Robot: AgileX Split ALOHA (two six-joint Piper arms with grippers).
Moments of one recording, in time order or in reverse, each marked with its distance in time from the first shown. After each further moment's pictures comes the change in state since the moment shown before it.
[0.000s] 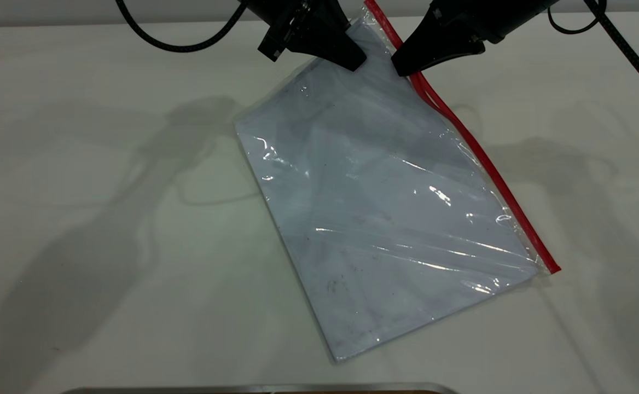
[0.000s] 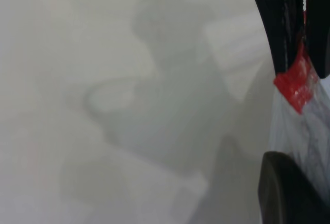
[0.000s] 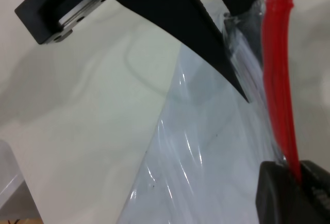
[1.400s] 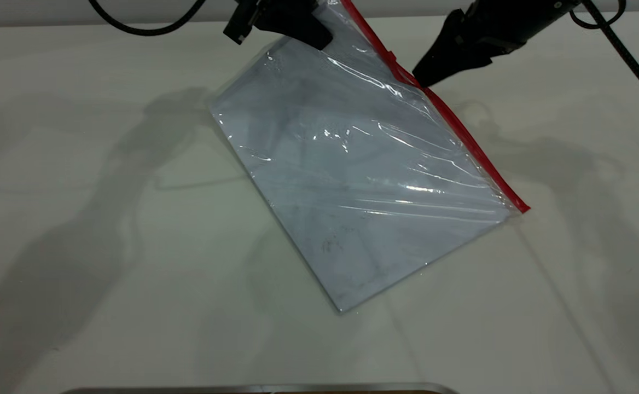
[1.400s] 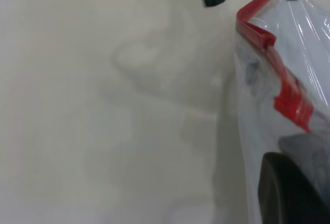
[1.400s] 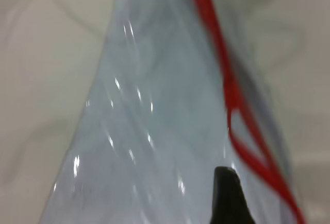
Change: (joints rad) left arm 0.047 0.005 -0.079 0.062 0.034 0.087; right arm -0.017 -0.002 0.008 -0.026 -0.128 -0.142
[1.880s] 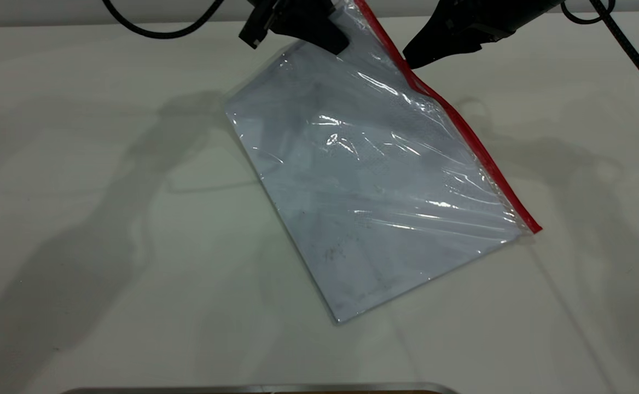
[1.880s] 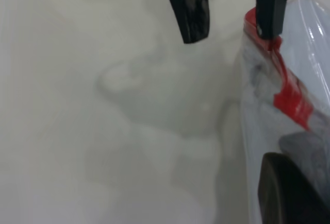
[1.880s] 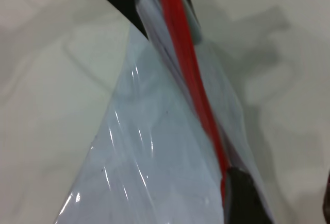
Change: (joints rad) left arm -0.037 0.000 0.000 -0.005 -0.009 0.003; right arm 0.000 0.000 0.000 0.121 0.004 -0.089
